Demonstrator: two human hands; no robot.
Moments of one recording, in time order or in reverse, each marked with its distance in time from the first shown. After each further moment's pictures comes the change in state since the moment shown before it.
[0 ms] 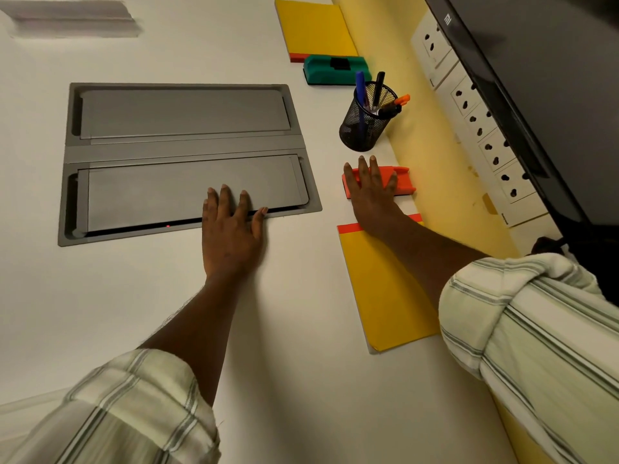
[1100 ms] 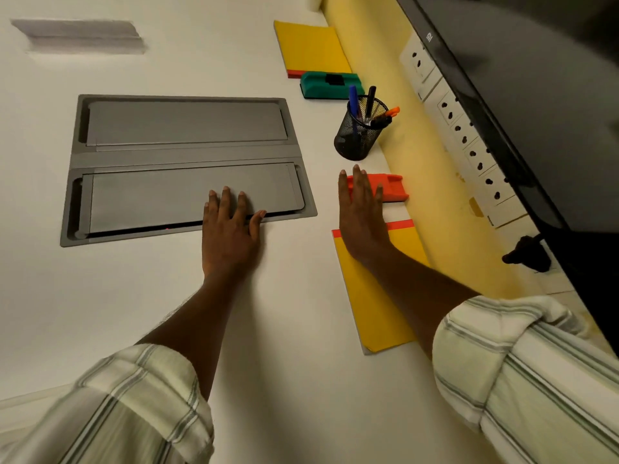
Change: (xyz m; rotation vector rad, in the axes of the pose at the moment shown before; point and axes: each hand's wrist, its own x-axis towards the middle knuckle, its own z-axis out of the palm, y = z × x) left_hand 0.000 -0.003 0.009 -0.052 0.058 0.035; right_hand -0.045 -0.031 -0.017 0.027 0.192 0.085
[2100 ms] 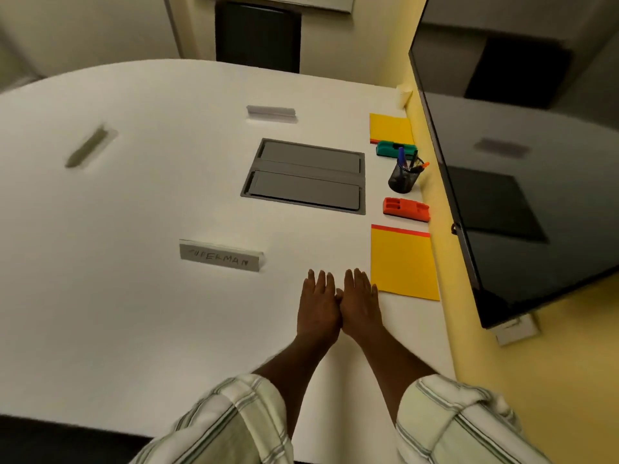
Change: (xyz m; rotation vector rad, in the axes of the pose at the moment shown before) left_hand -0.316 0.140 -0.128 0.178 -0.196 0.065; right_hand -0.307 -0.028 -0.091 0.360 -0.279 -0.169
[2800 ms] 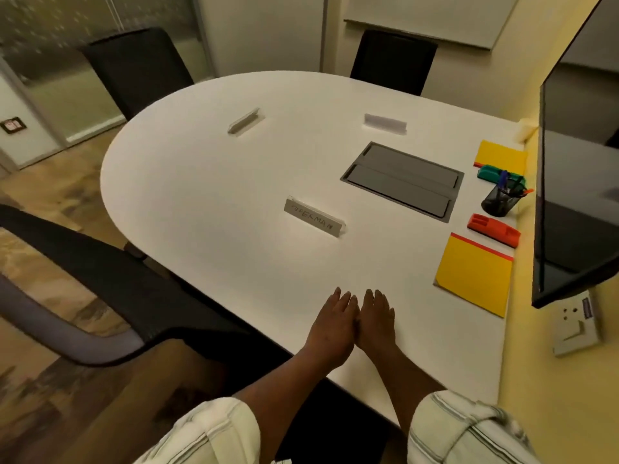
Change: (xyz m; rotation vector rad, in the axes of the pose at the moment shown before) left_hand -0.192 0.025 -0.015 -0.155 0.214 -0.226; right_hand -0.136 -0.028 0.045 0.002 -0.048 -0.284
